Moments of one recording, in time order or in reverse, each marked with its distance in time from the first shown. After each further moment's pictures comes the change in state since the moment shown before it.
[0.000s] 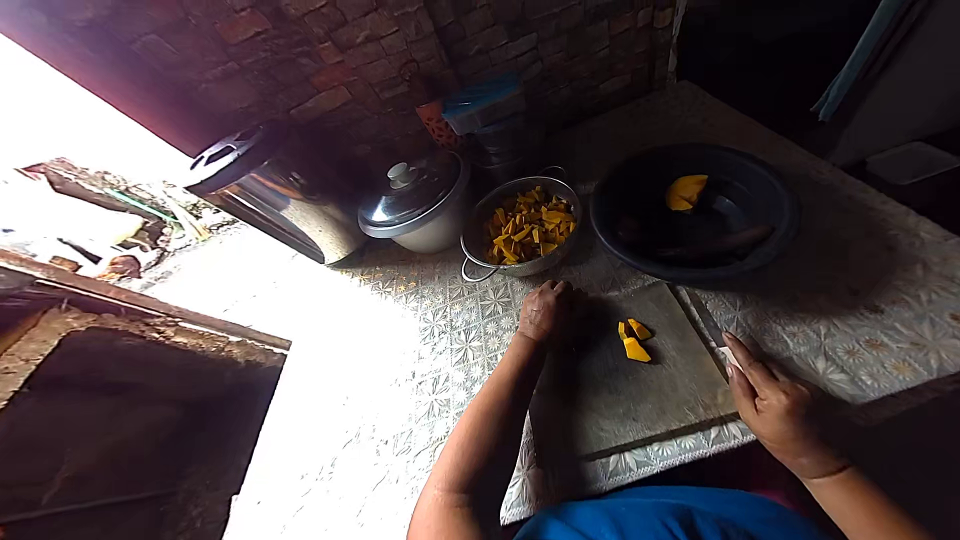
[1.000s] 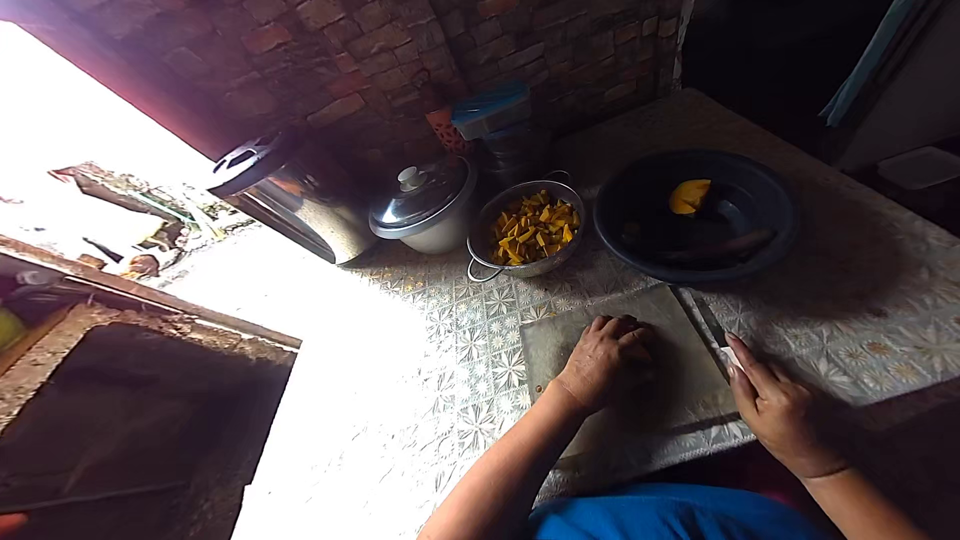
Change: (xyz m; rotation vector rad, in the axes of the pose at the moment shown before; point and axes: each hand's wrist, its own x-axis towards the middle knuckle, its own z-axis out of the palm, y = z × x) left_hand -0.052 0.078 -0.005 -0.279 -0.180 0.328; right_hand -0.004 0.001 0.001 0.013 0.016 0.011
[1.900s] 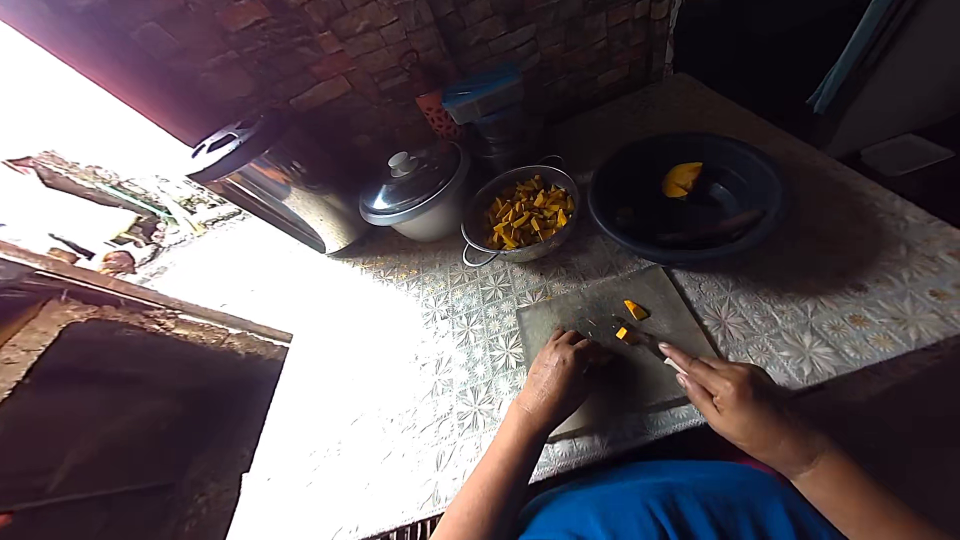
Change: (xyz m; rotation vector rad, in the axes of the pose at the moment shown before) left_hand -0.065 -0.003 -0.012 0.016 0.079 -0.123; right_hand 0.011 -0.047 -0.025 0.268 -0.274 -0.218
